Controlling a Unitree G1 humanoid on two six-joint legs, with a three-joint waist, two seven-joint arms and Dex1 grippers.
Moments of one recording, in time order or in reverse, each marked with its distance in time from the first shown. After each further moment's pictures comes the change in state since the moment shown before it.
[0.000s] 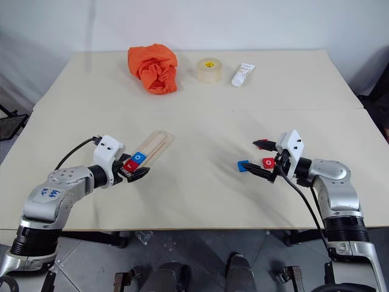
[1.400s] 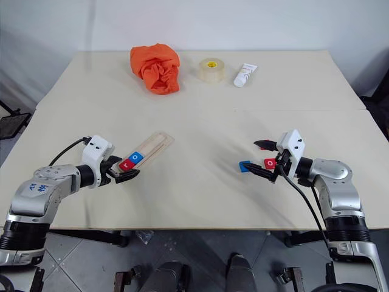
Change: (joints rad) left arm -0.022 0.084 0.011 0.135 0.016 -0.050 -0.158; right arm 0.000 -0.008 0.000 0.000 -0.004 0.000 -0.002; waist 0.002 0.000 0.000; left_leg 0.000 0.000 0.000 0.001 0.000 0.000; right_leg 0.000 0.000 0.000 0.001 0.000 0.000
